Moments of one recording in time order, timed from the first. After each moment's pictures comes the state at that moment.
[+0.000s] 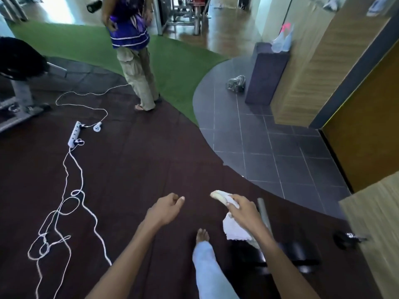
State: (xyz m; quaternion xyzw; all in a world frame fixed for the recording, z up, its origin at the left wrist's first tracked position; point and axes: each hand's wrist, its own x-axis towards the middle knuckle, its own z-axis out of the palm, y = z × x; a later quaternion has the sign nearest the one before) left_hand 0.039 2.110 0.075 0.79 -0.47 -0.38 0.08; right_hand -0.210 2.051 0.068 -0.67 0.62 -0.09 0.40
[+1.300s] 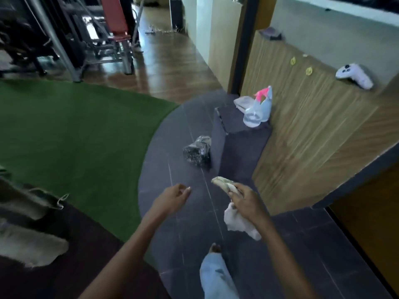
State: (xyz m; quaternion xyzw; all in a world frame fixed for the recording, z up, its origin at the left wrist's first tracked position) left_hand 0.124 0.843 0.096 0.67 -0.63 -0.37 0.11; right_hand -0.116 0.871 0.103 -0.58 0.68 -0.27 0.37
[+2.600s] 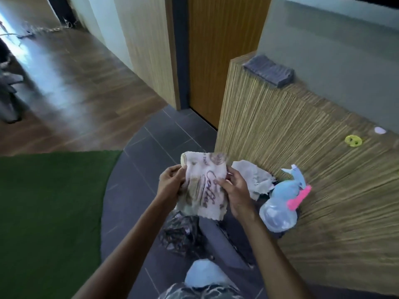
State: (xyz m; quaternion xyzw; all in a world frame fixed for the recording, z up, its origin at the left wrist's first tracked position) left_hand 0.018 0.018 0.101 0.51 -0.41 -0.68 0.33; right_hand -0.134 0.117 0.090 -0.20 0.63 -0.60 0.45
